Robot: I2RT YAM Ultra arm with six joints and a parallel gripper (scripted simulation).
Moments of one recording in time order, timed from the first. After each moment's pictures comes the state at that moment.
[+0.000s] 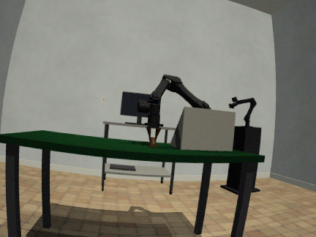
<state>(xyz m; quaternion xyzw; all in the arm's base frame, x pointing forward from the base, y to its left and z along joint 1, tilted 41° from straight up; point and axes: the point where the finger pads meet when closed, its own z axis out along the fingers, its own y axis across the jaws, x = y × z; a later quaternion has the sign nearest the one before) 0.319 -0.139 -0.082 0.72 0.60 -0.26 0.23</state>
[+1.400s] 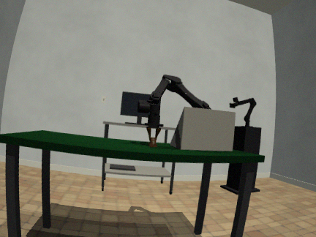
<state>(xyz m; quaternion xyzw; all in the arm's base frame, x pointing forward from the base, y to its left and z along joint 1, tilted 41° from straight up) 0.318 -0.139 -0.083 0.72 0.60 -0.26 0.23</state>
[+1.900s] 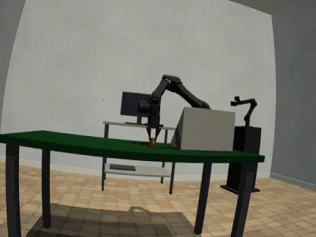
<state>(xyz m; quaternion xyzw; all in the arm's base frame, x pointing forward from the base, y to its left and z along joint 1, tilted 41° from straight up) 0.319 -0.139 -0.085 0.72 0.60 -0.26 0.23</state>
